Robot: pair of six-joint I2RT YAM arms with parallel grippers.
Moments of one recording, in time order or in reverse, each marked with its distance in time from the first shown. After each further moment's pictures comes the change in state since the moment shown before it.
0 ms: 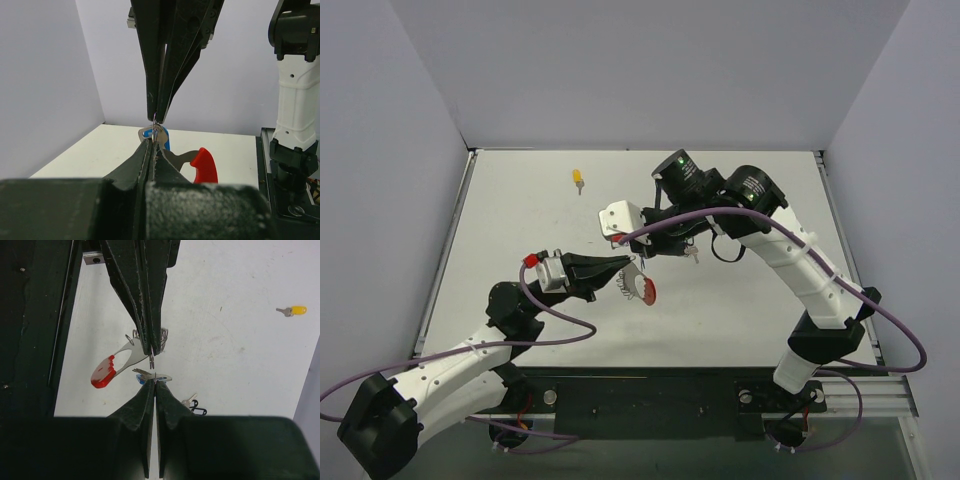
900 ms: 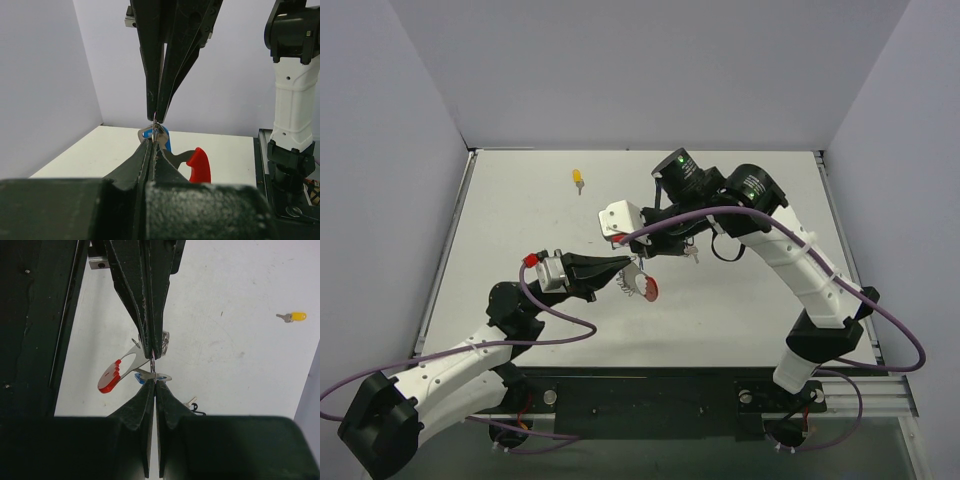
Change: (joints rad) left arm 0.000 0.008 0.000 0.011 0.005 -0.004; right arm 0.000 0.007 0.025 -0.020 -0.026 -0.015
